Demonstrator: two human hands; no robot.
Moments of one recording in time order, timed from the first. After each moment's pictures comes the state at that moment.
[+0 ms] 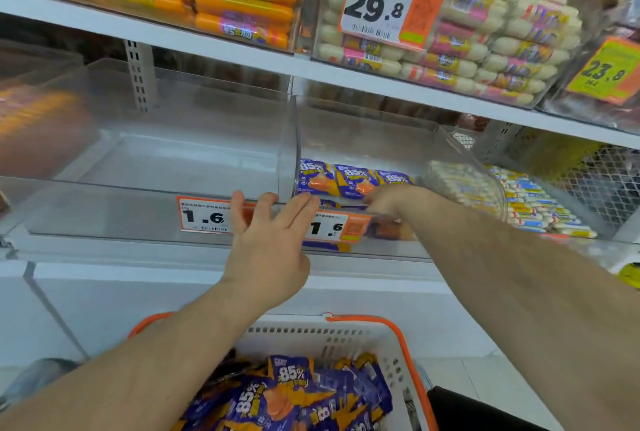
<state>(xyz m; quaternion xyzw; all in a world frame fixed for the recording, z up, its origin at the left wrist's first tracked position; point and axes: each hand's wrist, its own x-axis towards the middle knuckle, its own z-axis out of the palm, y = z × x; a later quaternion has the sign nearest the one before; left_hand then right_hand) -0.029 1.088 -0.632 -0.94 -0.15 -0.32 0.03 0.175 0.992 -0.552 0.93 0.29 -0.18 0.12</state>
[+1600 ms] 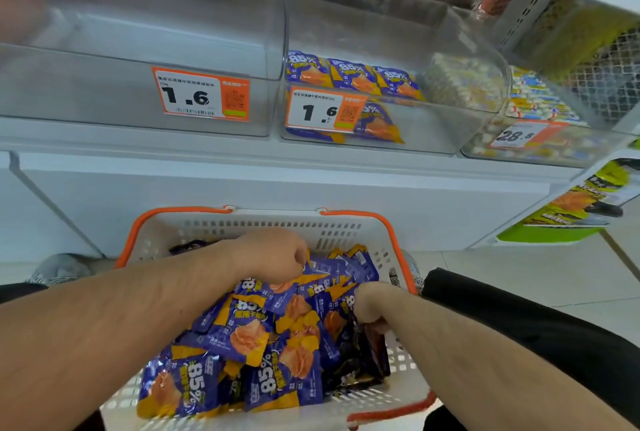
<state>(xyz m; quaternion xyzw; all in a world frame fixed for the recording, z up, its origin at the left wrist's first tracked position) -0.074 1.041 -0.707 -0.94 -0.05 0.26 -0.23 0.008 0.867 -0.735 0.77 0.29 -0.46 0.34</state>
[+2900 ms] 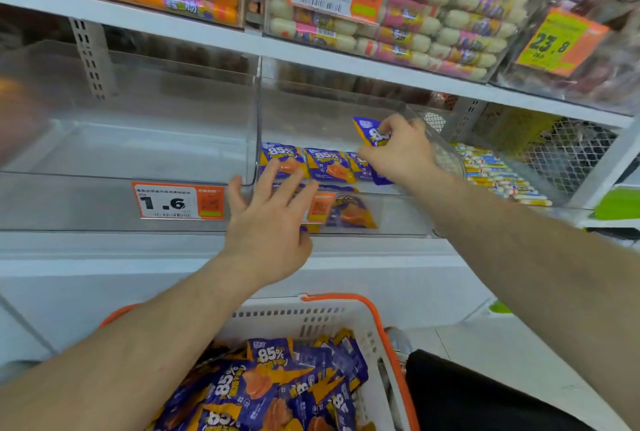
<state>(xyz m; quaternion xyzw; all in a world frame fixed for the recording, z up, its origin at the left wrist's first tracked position) -0.010 1.057 -0.611 -0.97 -0.12 -0.21 -0.02 0.178 0.937 -0.521 0.95 0.20 0.09 -0.24</state>
